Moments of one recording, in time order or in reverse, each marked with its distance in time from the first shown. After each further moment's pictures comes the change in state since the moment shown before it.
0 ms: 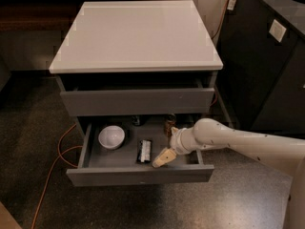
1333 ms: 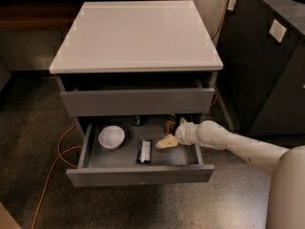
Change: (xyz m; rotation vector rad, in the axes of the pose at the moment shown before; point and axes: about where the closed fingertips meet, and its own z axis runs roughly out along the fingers) arm 0.013 -0.108 0.040 0.214 -0.161 0.144
